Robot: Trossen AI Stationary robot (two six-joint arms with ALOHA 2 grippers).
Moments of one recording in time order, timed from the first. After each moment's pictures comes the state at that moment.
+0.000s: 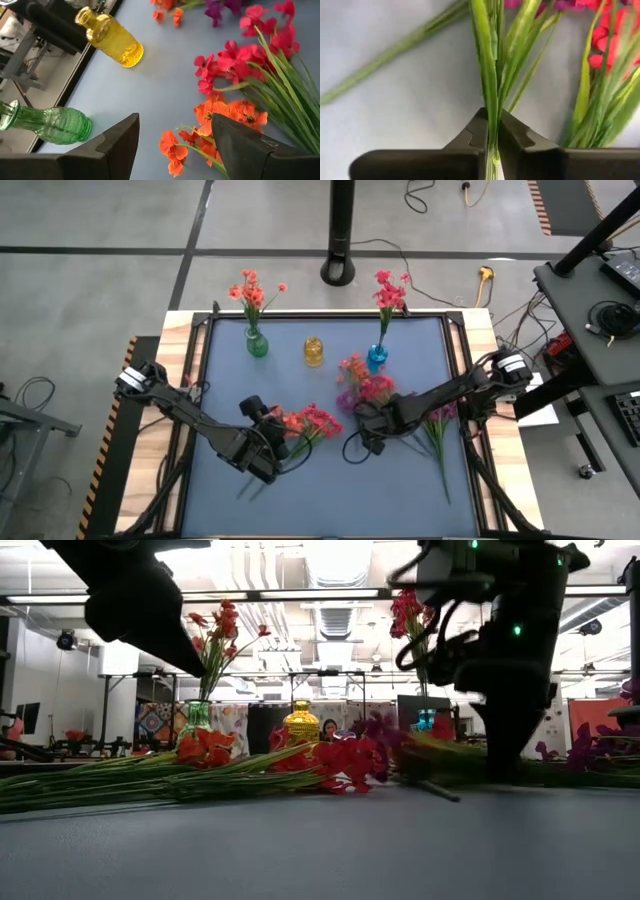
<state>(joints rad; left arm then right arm) -0.57 1.67 1.14 -1.00 -0.90 -0.87 0.26 1.72 1.00 -0.73 0.18 0.88</state>
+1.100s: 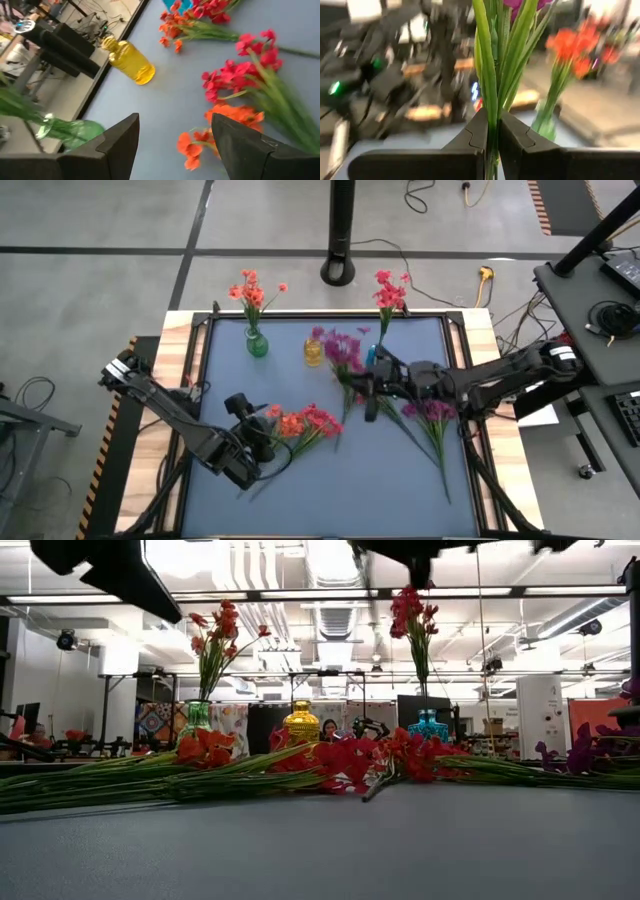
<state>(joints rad) -0.67 1.53 1.15 -1.14 -0.99 -0.91 0.09 1.30 0.77 0.57 0.28 0.05</state>
